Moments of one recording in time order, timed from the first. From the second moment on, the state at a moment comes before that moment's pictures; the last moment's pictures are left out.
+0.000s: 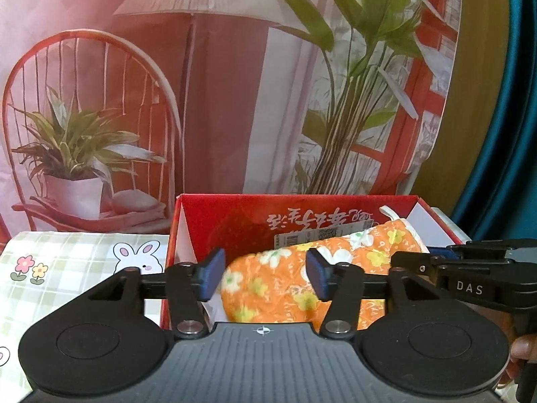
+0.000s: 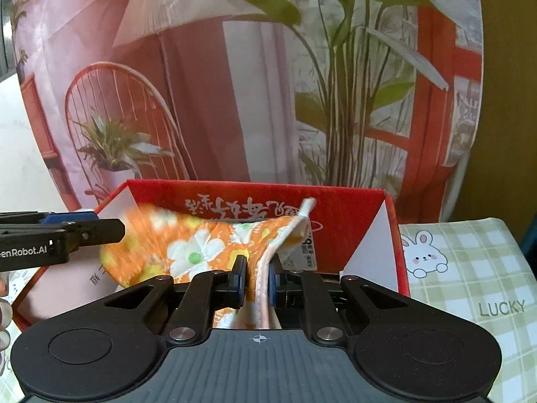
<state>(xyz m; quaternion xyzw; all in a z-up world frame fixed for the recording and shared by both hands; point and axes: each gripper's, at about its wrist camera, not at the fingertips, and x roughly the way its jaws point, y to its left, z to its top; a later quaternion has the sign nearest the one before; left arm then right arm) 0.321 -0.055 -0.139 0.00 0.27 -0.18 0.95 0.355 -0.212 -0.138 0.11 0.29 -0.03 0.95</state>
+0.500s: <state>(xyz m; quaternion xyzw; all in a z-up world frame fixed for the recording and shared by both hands) 0.274 -0.051 -0.122 0.05 0.25 -0.14 0.96 0.326 -0.191 -0.116 0.04 0.25 -0.05 0.97</state>
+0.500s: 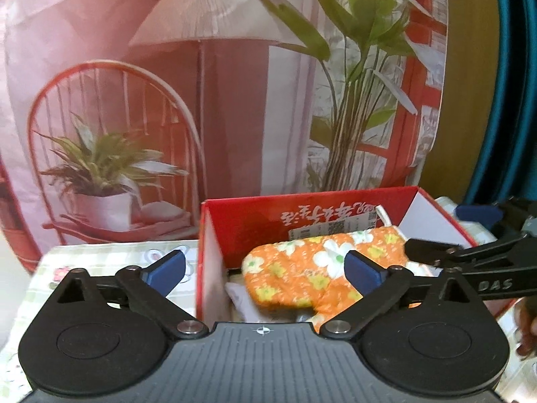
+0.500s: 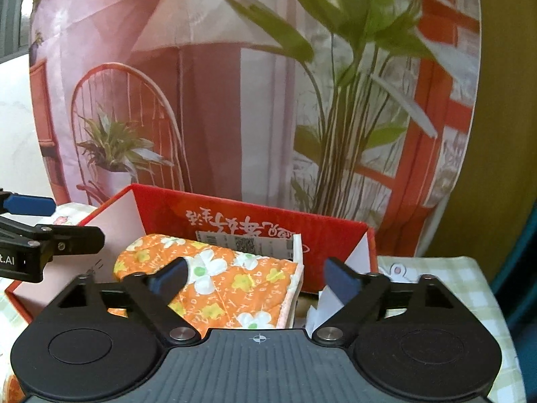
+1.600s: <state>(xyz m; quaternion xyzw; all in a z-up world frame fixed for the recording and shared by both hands) 0.097 -0.008 -0.193 -0.02 0.31 -0.14 0.94 0.141 -0.148 -0.172 0.10 0.24 -0.06 0.96</state>
